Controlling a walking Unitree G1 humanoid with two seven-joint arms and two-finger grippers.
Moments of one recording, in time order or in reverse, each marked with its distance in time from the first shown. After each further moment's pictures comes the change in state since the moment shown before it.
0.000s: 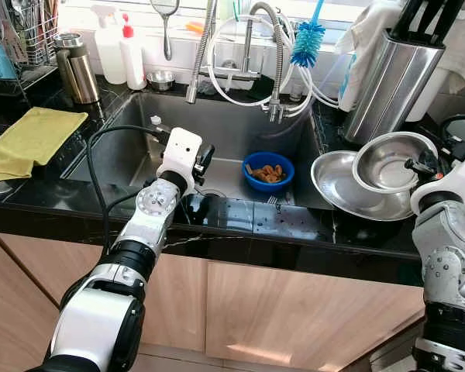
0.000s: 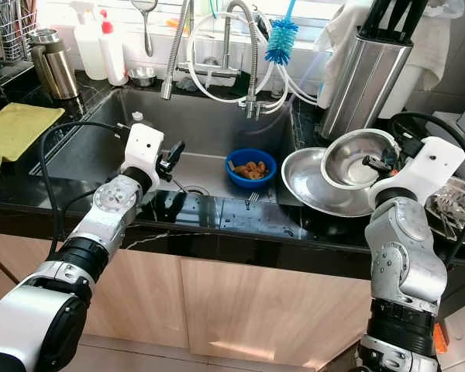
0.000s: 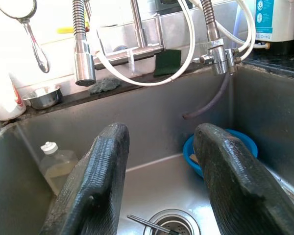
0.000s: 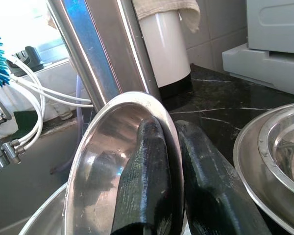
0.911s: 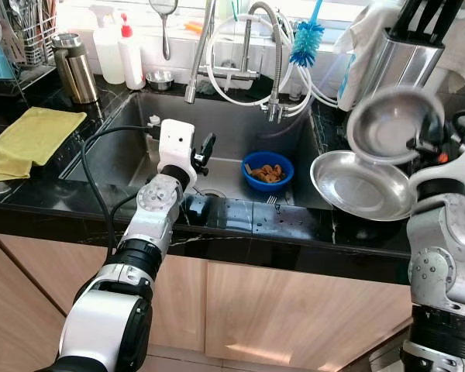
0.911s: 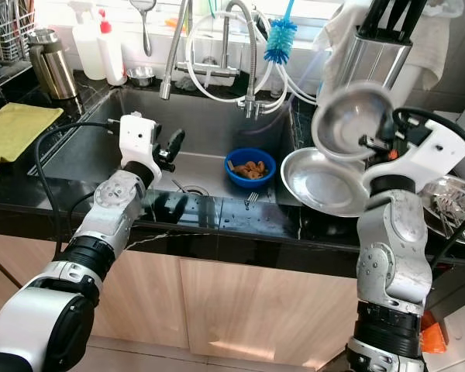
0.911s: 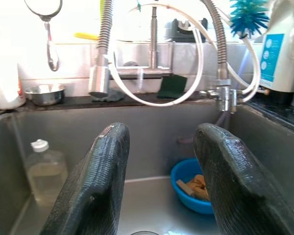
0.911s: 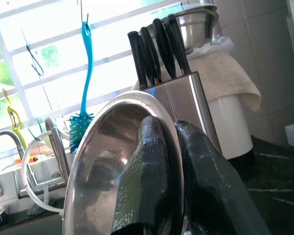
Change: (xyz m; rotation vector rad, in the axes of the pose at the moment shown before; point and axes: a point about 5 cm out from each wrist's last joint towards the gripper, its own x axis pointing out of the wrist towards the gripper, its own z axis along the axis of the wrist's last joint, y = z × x) left arm 0.003 0.005 0.012 -0.200 -0.072 0.064; right arm -0.015 0.029 0.028 0.063 -0.317 0.215
